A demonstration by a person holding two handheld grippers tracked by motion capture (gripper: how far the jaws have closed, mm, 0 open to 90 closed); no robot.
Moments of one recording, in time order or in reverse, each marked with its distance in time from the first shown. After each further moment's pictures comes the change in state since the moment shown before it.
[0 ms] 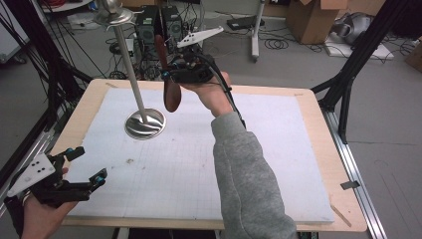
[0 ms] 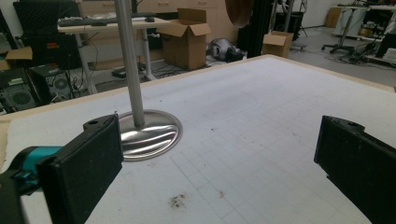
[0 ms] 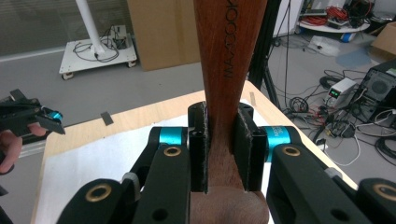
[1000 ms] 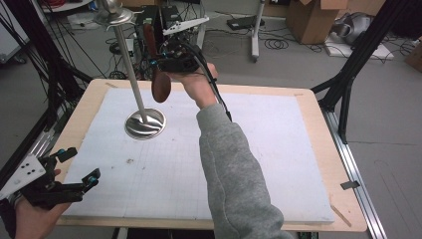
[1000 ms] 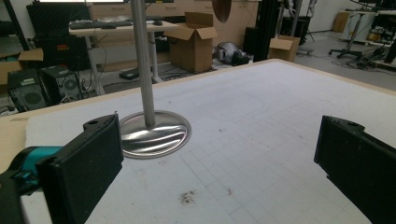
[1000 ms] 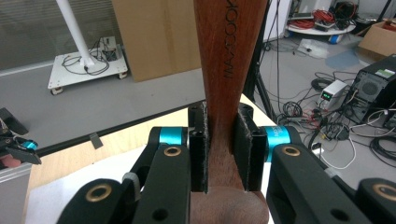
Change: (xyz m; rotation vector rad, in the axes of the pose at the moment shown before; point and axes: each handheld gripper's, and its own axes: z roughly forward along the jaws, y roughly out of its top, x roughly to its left) left arm 0.005 0.000 -0.012 -0.014 0.024 -0.012; right arm -0.002 0.025 0.027 -0.020 -0.045 0.035
